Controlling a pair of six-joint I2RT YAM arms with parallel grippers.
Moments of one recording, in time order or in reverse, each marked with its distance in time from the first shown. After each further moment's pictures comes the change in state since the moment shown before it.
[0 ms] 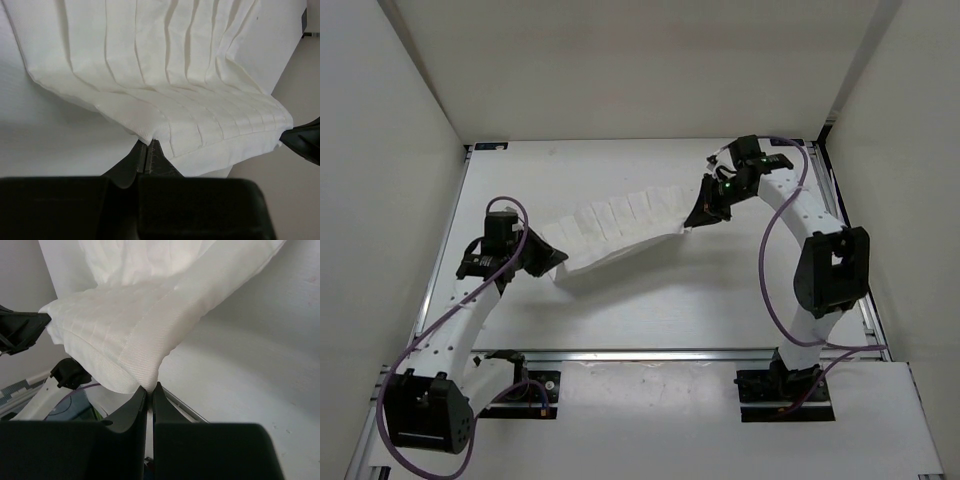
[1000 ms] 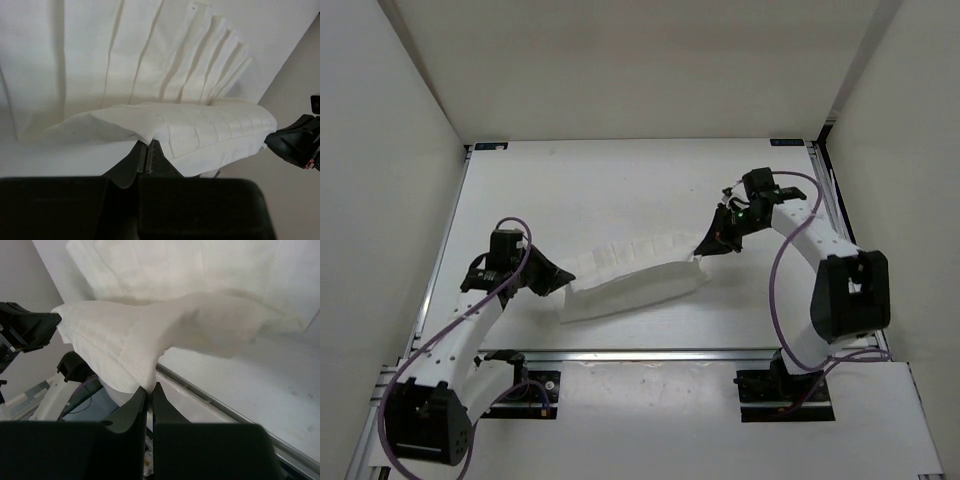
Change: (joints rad) left arm -0.013 -0.105 -0.137 -0.045 0.095 -0.059; right arm -0.033 -0.257 -0.381 0.097 -0.009 0.107
